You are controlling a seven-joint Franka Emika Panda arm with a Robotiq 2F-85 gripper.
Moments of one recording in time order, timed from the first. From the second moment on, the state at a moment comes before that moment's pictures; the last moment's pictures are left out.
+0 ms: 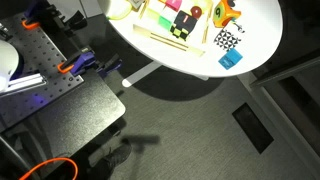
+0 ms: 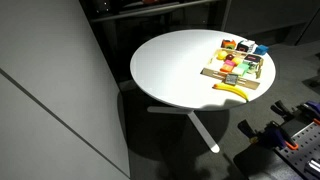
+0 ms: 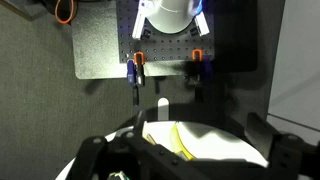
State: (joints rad) arm -0.03 -0.79 -0.06 -2.38 -0.02 1.33 0.01
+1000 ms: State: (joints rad) arm -0.10 -0.67 -0.10 -2.40 -0.06 1.53 0.01
